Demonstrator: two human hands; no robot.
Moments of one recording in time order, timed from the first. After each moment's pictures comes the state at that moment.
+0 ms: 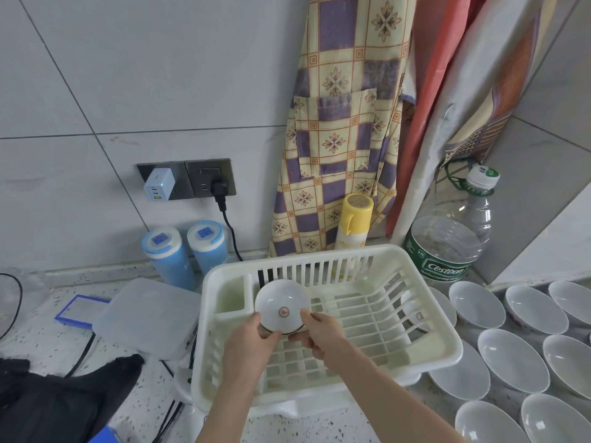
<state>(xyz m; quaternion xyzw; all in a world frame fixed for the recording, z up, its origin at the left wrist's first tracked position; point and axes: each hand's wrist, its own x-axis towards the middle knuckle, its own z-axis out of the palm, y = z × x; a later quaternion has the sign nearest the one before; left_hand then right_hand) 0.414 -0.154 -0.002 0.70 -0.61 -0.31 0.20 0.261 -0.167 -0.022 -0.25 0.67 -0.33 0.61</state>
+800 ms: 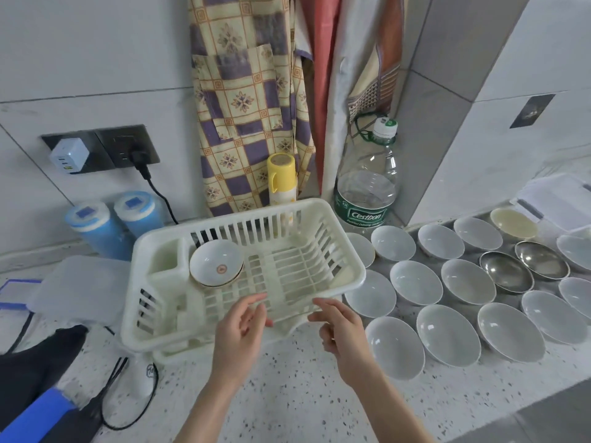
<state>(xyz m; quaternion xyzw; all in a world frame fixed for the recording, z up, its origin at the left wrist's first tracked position) 0.336 -0.034 0.020 0.50 -0.62 -0.44 0.41 0.159 0.006 0.018 -0.17 0.61 -0.54 0.55</state>
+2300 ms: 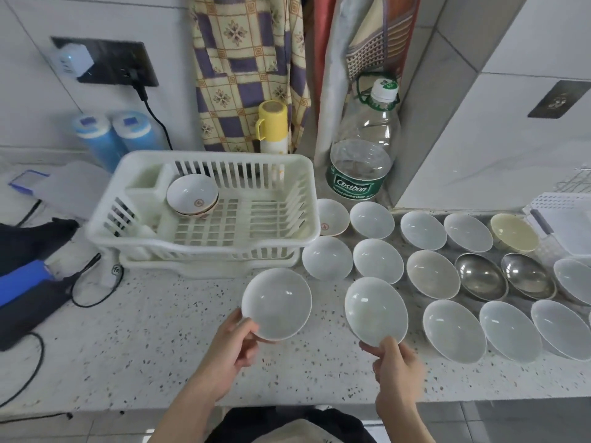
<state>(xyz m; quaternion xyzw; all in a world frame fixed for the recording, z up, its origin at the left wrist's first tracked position) 0.238 0.091 -0.030 0.55 -0.30 -0.71 0.33 -0.015 0.140 -0.021 -0.10 0.75 -0.50 0.41</state>
